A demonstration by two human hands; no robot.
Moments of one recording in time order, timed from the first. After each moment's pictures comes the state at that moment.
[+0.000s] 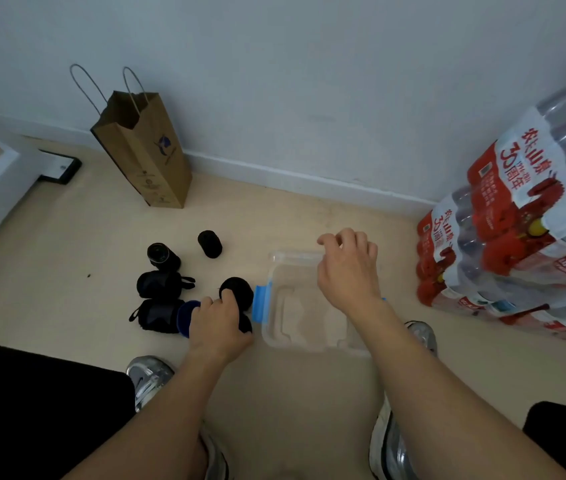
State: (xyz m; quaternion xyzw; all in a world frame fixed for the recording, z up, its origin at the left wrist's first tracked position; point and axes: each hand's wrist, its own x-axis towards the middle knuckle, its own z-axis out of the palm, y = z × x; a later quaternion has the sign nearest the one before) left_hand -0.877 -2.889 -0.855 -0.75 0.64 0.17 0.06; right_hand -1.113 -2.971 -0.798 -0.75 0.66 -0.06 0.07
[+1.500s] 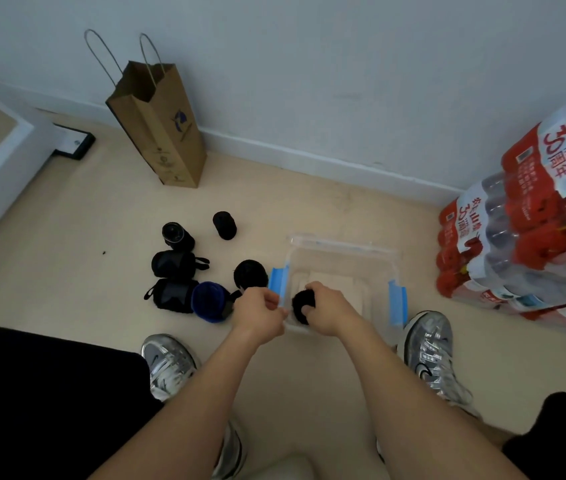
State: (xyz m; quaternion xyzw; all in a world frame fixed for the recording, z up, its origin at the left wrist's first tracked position) left_hand -0.910 -2.887 -0.867 -0.76 0.35 0.50 -0.20; right_hand -1.079 -2.932 -0.880 -0.63 0.63 0.09 0.44
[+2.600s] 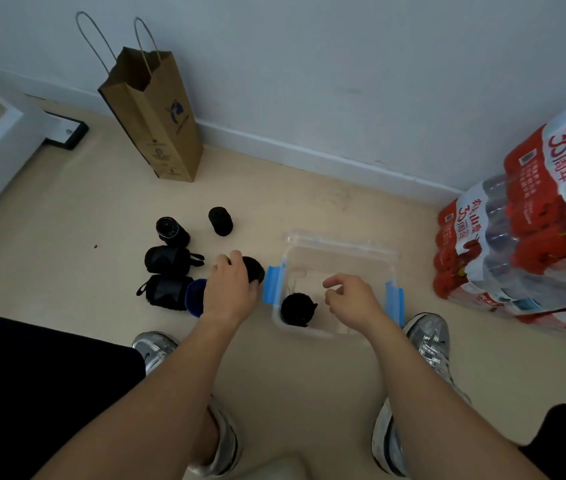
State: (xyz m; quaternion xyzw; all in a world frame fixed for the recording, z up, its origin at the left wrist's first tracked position) left_hand -0.873 -2.919 -0.869 -0.77 0.60 0.19 -0.05; right_hand -1.124 -2.939 -0.875 -0.54 0.69 -0.05 0.47
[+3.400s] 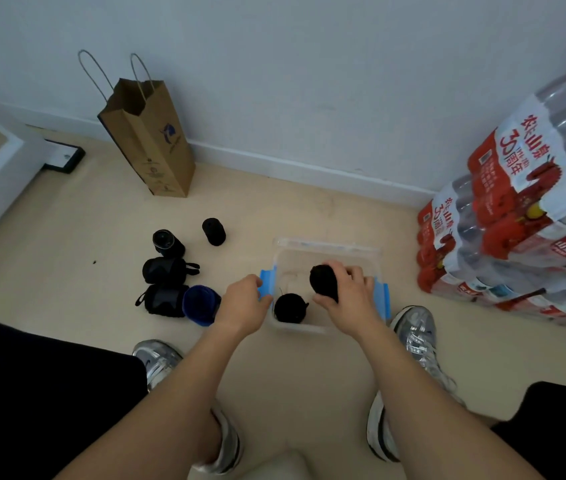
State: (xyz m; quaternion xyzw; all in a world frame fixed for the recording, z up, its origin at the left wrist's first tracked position) left_hand -0.900 -2.896 -0.831 -0.73 0.56 0.39 -0.06; right_hand -1.131 -2.912 -0.854 -0.65 0.69 -0.08 0.32
